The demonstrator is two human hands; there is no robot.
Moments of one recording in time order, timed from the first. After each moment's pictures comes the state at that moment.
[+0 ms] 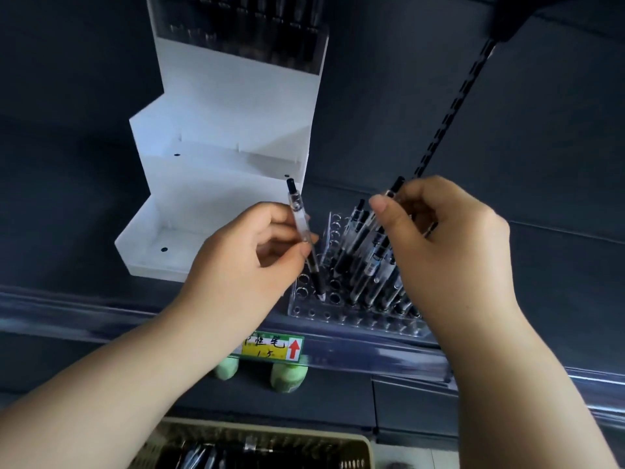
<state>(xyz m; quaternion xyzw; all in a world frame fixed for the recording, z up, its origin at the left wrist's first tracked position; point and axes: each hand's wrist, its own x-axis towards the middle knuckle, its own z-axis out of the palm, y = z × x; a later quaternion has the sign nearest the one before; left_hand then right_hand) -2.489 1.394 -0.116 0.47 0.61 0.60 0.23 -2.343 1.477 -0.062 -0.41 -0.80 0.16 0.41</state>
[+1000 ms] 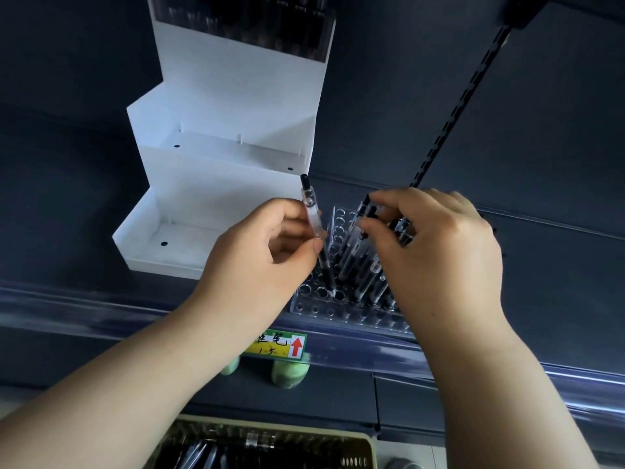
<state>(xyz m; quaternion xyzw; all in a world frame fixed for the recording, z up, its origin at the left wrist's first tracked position) -2.484 1.402 -0.118 0.46 0.62 0.60 0.23 -2.349 1.483 -0.082 -0.38 -0.83 0.01 0.40</state>
